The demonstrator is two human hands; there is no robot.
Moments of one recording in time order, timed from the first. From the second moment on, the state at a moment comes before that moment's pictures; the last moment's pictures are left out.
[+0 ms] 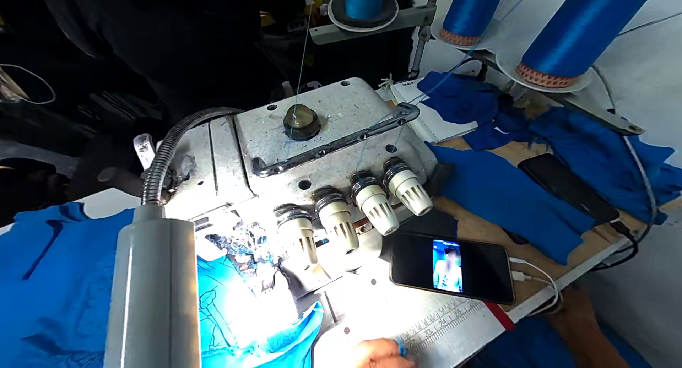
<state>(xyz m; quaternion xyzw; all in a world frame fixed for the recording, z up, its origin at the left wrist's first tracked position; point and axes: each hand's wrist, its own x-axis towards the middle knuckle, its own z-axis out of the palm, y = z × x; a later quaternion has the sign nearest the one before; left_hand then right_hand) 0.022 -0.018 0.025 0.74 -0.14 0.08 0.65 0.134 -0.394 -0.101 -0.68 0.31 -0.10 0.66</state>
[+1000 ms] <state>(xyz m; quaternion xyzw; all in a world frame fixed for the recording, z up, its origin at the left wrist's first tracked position) 0.031 -0.005 0.002 0.62 -0.05 0.00 0.78 0.099 -0.214 0.013 -0.84 -0.48 -0.15 0.21</state>
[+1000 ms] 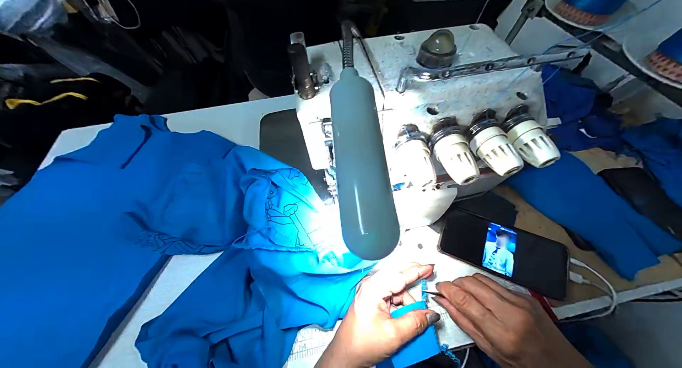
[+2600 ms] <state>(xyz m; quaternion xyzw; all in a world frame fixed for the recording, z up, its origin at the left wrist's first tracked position) 0.015 0.021 0.031 0.67 -0.04 0.06 0.74 0.067 -0.184 0.035 -0.68 -0.15 0.32 0.64</state>
